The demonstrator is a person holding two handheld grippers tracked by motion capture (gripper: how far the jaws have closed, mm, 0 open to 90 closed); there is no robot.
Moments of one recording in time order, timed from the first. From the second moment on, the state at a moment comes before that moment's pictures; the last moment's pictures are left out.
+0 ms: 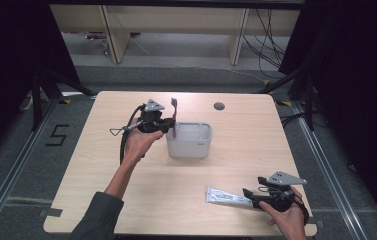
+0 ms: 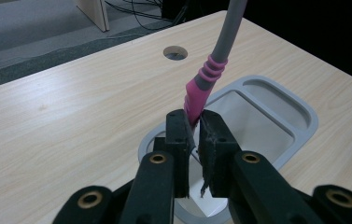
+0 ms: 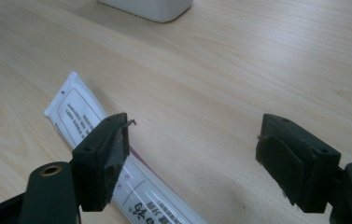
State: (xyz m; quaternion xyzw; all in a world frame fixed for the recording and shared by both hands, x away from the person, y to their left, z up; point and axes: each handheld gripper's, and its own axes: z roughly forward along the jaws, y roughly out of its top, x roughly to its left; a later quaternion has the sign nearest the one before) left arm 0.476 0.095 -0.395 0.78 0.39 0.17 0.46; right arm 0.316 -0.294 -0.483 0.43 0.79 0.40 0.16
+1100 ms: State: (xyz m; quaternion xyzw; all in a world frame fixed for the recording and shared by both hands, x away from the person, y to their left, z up) left arm 0.487 0.094 -0.417 0.77 0.42 0.17 0.44; right arm 0.316 -0.294 -0.484 0.43 0.79 0.40 0.15
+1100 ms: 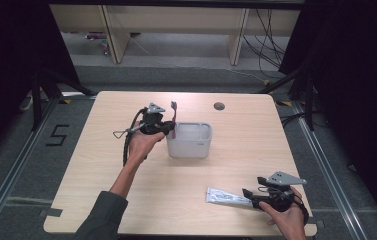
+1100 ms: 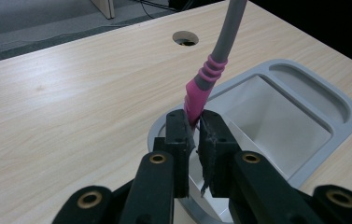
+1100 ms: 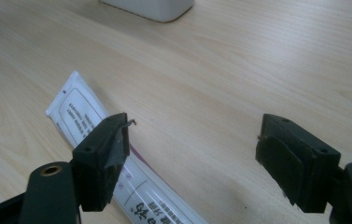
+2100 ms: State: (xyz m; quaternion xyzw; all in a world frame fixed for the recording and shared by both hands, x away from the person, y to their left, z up) left arm 0.479 0.107 -0.407 0.78 0.42 0.19 0.42; right arm 0.316 -0.294 -0.484 0.43 0.79 0.40 0.16
